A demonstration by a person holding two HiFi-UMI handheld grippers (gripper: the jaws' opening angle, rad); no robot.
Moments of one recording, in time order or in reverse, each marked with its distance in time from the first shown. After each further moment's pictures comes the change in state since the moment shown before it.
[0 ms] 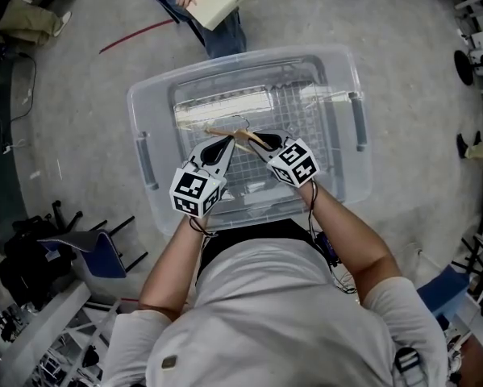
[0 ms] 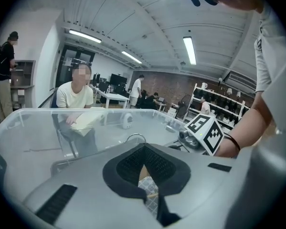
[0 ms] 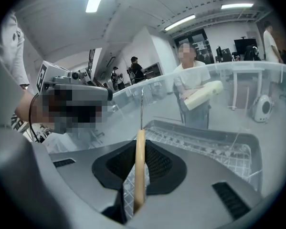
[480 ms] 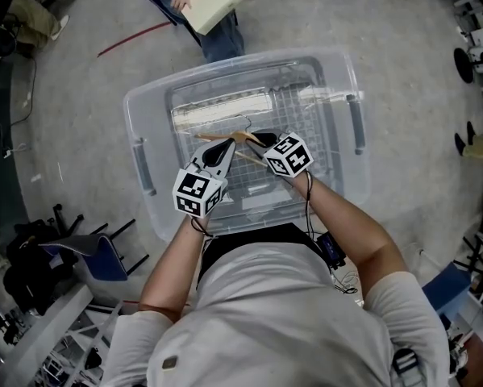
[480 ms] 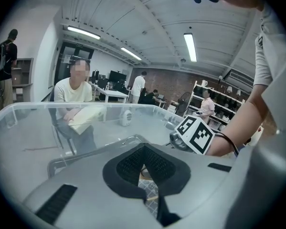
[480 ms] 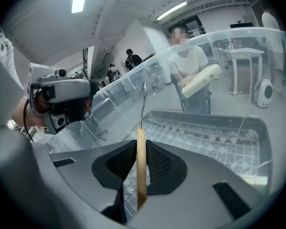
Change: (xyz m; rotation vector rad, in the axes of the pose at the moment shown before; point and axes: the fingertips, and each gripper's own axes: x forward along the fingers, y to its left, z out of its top) left arm 0.018 0.002 -0.011 0.002 0.038 -0.008; right arm 0.027 -0.023 -0.027 0.109 0.094 0.041
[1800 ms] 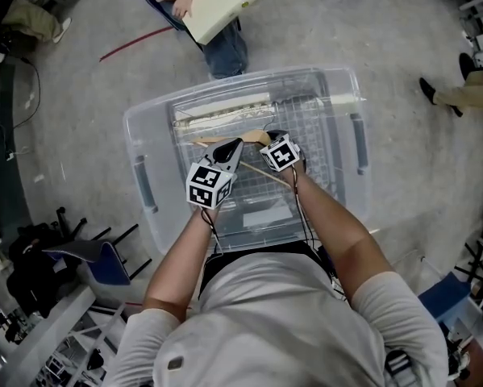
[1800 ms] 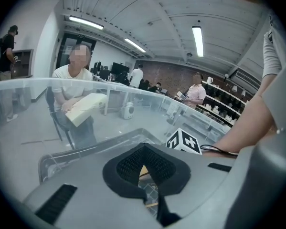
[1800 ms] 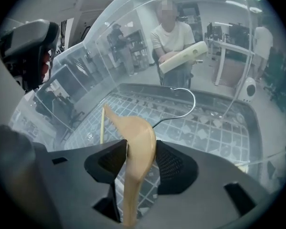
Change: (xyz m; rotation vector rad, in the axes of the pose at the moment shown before) left arm 0.066 0.032 -0.020 -0.050 0.088 0.008; right arm 0.058 -0.111 -0.062 -0.001 0.246 -0.267
